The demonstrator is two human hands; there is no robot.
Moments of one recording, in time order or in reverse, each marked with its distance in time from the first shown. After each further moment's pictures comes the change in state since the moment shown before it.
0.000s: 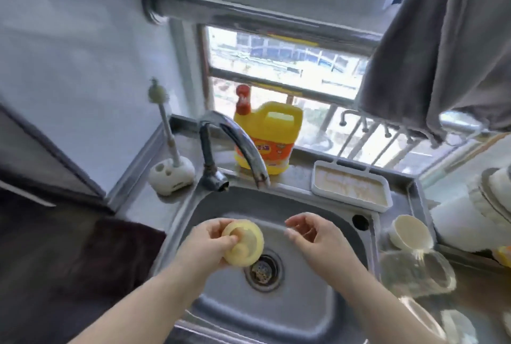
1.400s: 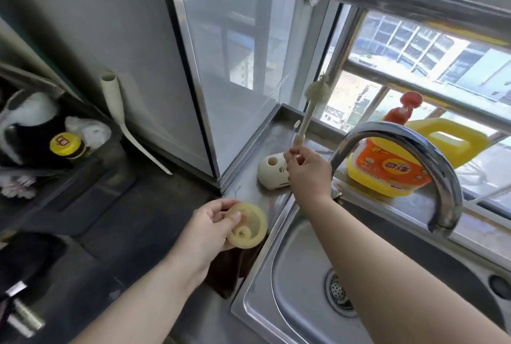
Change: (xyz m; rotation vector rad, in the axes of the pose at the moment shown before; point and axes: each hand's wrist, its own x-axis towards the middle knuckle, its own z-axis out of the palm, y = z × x) left_hand 0.002 -0.004 -0.182 -0.268 0.344 0.032; right_hand 0.145 -0.155 0.198 0.136 0.095 -0.138
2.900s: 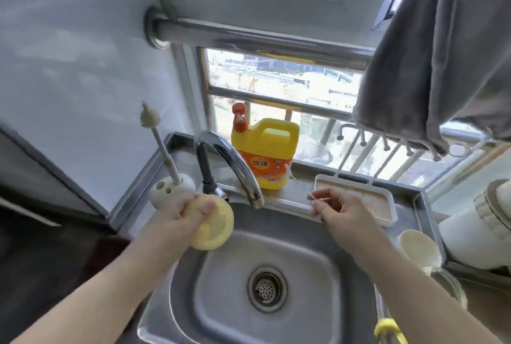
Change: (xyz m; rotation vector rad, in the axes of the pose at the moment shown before) left_hand -0.059 0.021 0.147 0.453 -0.217 0.361; right_hand -0.098 0.093 -0.270 0.163 0.017 0.156
